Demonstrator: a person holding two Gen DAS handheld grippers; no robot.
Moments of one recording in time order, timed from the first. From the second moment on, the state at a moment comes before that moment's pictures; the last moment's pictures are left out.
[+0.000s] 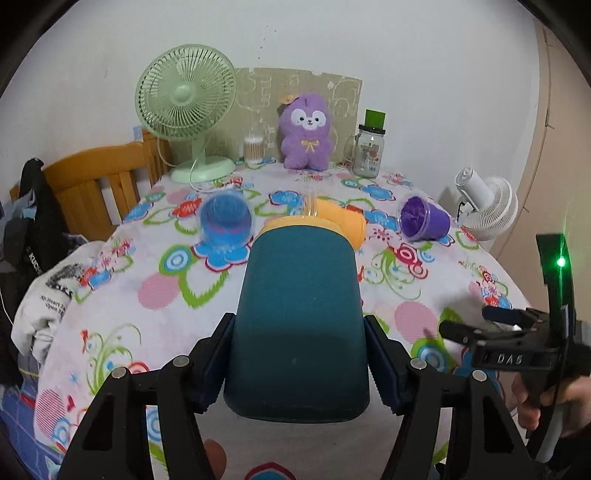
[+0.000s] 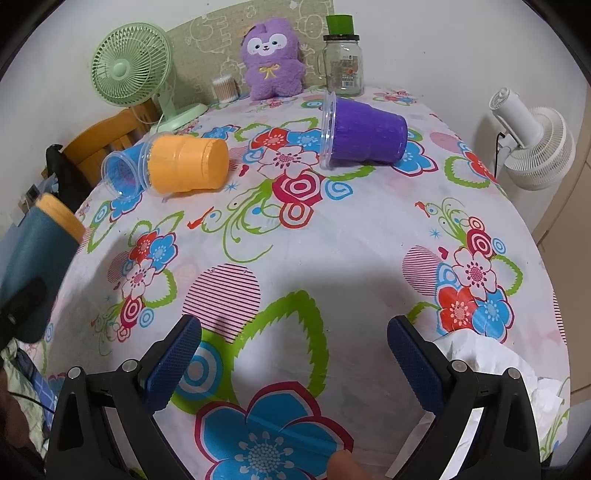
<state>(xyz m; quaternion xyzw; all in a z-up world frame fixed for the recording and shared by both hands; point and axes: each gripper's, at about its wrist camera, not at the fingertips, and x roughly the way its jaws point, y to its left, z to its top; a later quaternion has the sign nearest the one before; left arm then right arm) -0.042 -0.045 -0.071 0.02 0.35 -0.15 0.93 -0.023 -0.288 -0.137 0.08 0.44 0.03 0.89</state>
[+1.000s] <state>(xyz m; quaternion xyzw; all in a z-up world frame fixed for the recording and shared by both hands) -0.036 -0.048 -0.064 0.02 0.36 -0.14 0.92 -0.025 -0.285 -0.139 0.08 0.44 0.04 0.89</state>
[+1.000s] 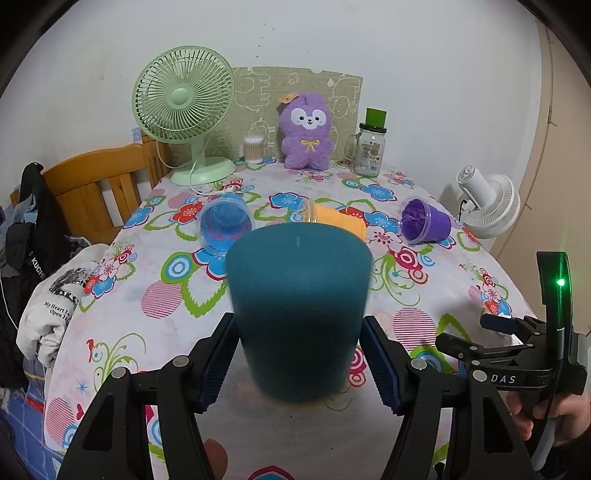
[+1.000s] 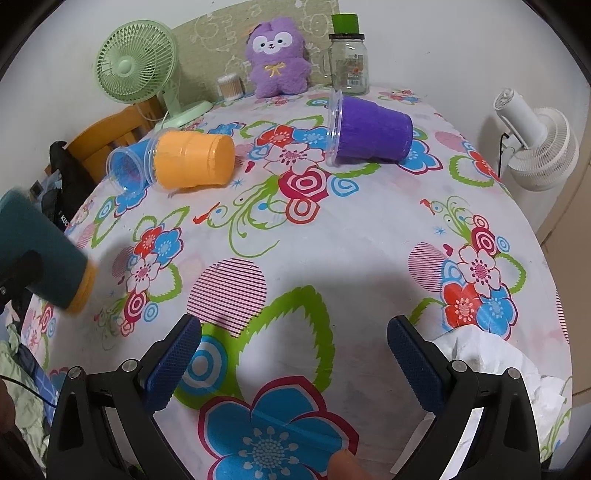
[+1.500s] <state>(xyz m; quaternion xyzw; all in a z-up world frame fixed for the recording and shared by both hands) -0.026 -0.054 -0.059 0.01 0.34 -0.15 0.93 -0.025 -0.284 -0.141 0.07 0.45 0.04 0.89</state>
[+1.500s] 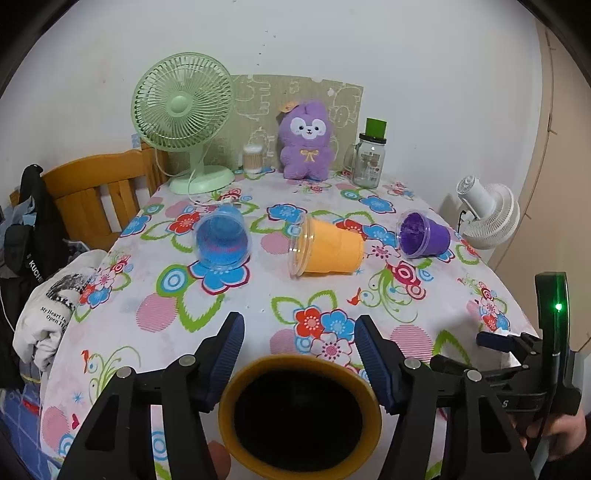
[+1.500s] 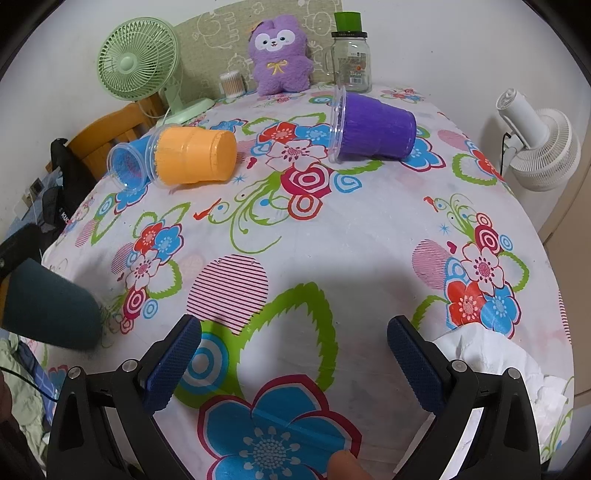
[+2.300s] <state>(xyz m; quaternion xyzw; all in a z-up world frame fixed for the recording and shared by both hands) 0.004 -0.053 -0.048 0.00 0.35 -0.16 0.92 -0.023 -0.291 -0.142 0.07 0.45 0.03 0.89</state>
